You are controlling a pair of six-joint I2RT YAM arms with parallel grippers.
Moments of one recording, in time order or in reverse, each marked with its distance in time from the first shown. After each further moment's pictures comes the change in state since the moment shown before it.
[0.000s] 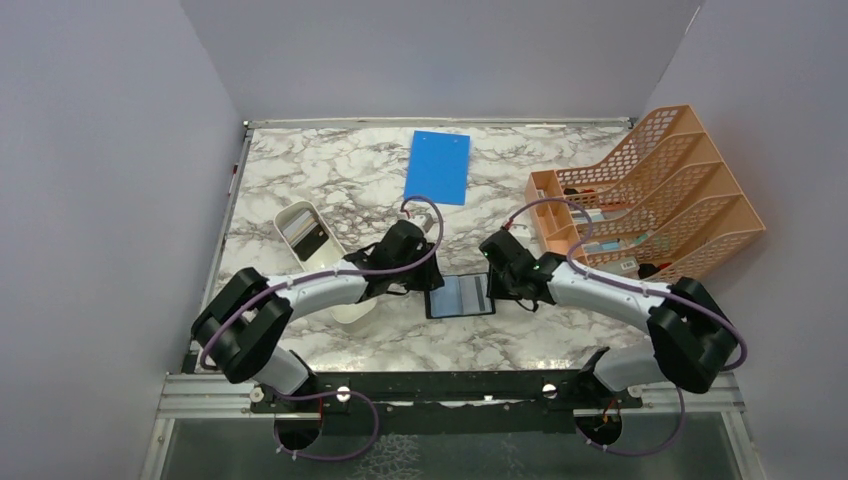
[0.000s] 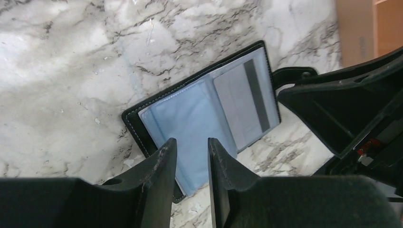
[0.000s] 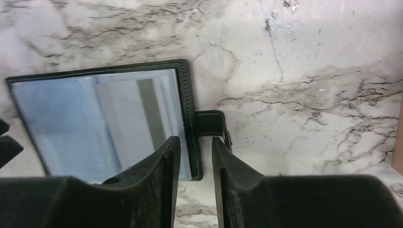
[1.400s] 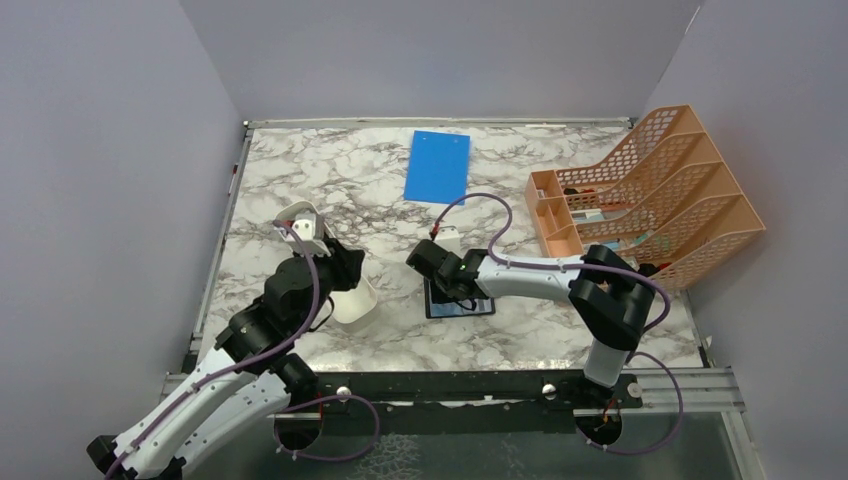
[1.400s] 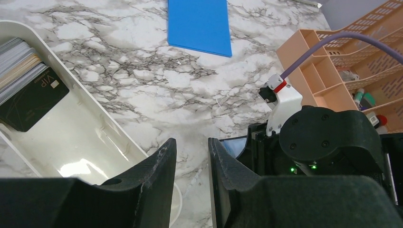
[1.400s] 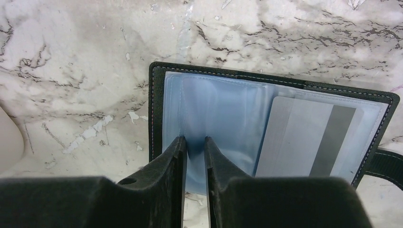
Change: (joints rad) left arm 0.013 -1.004 -0.101 -0.408 -0.549 0.132; right arm 0.262 0.385 0.383 -0.042 0.056 0.047
